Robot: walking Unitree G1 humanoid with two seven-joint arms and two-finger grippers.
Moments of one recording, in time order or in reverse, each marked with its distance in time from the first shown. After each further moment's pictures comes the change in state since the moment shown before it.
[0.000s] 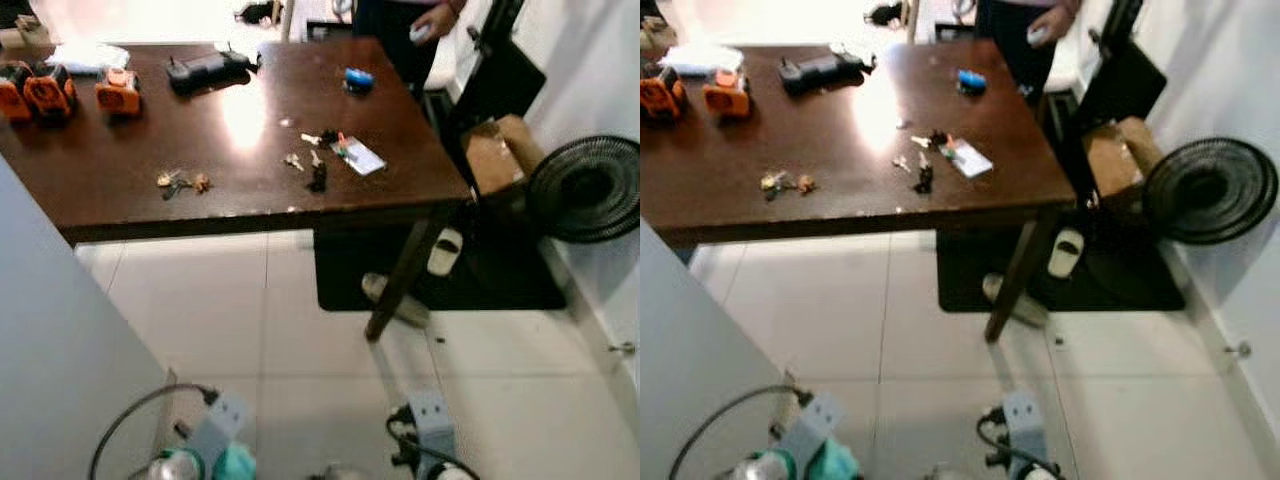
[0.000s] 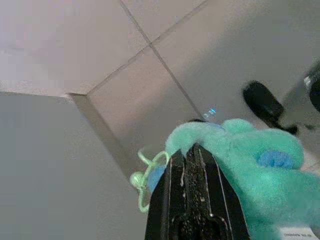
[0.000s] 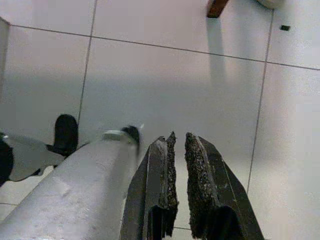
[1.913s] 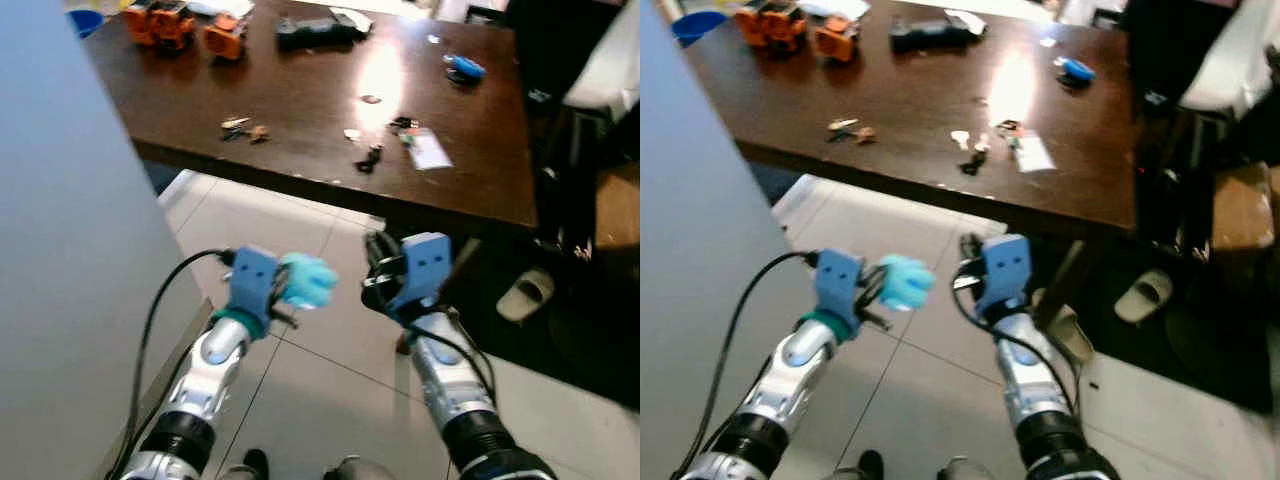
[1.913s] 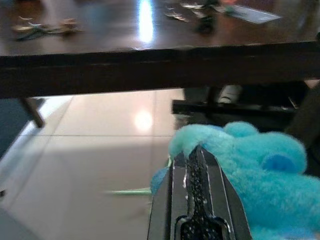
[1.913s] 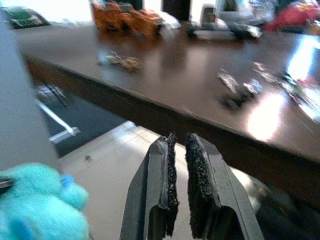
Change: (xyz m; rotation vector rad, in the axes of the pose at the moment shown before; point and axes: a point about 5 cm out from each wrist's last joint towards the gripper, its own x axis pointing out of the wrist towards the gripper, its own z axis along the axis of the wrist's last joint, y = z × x) left arm -0.051 0.046 0.217 -0.247 -0.952 0.052; right arm -0.032 0.025 0.241 -0.086 -1.035 0.095
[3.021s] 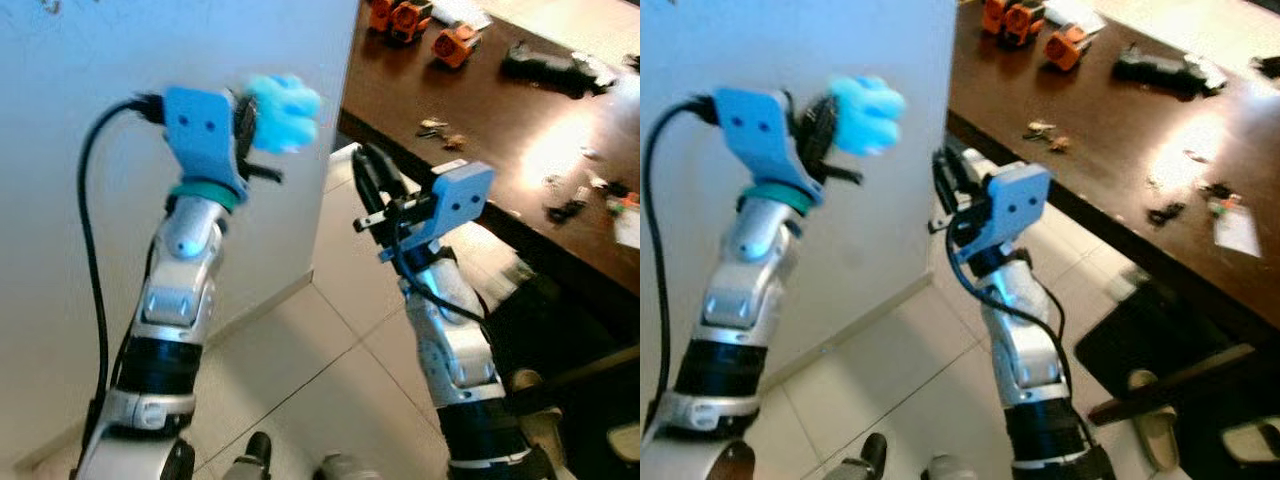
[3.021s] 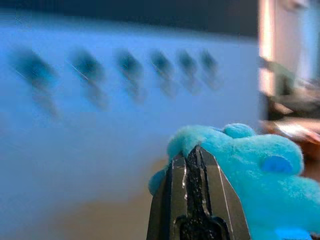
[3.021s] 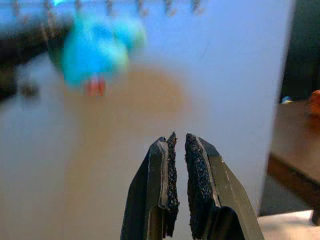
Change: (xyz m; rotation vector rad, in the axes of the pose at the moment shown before) left arm 0.010 0.041 0.197 0.149 -0.594 0.362; right arm 0.013 0.022 0.084 0.082 -0.227 0.152
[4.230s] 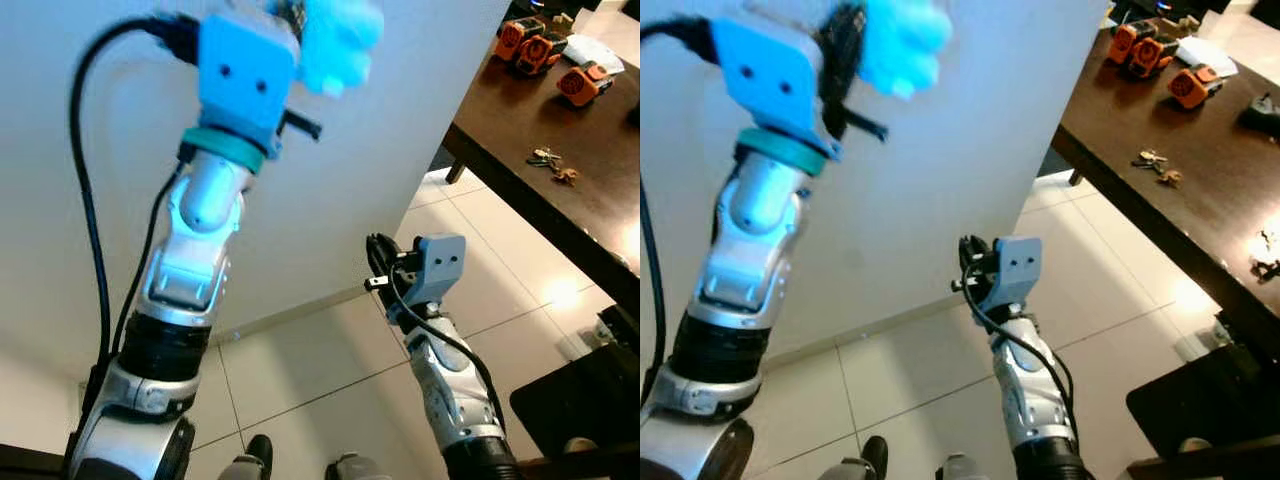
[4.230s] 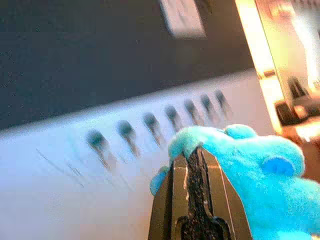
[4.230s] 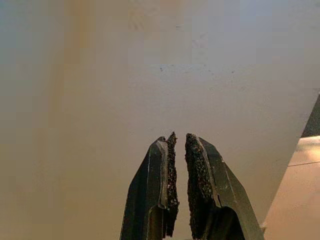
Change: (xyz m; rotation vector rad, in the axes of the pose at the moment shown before) left arm -0.010 -0.043 0.015 0.079 -0.094 -0.273; right arm -0.053 -0.022 -0.068 0.032 0.301 -0.176
